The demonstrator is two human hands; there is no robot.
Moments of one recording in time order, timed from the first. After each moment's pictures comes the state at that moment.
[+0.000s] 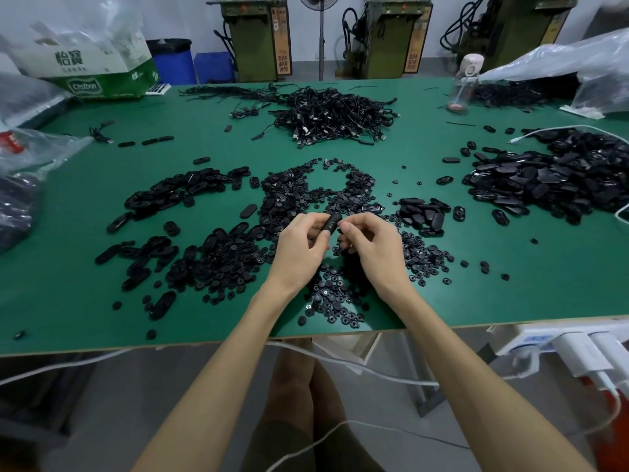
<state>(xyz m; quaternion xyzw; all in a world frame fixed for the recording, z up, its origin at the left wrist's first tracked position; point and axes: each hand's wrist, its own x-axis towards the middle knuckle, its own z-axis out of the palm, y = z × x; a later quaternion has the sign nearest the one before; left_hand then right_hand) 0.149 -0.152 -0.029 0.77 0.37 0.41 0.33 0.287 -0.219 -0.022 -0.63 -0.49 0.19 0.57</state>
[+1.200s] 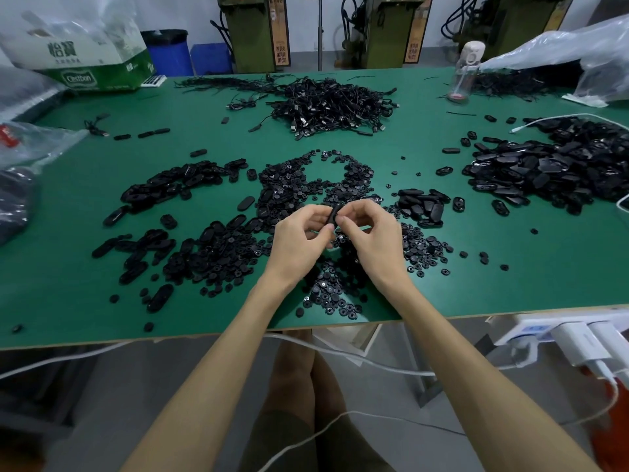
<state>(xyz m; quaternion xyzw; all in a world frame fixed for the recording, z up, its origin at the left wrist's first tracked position) 0.149 -0.155 -0.026 0.75 0.35 0.42 0.37 0.283 -0.222 -0.018 -0.64 -0.52 0.12 0.56</state>
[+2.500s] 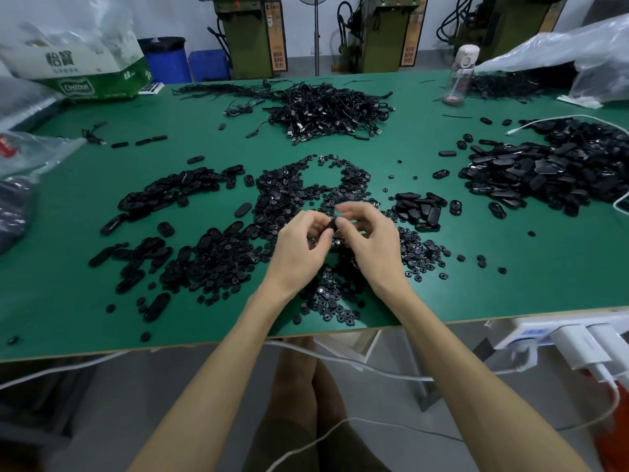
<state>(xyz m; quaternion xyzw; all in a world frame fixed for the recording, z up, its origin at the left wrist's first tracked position) 0.151 -0.157 -0.026 0.79 0.34 0.41 0.29 0.285 -0.223 -0.017 -0.63 -0.50 0.15 0.58</state>
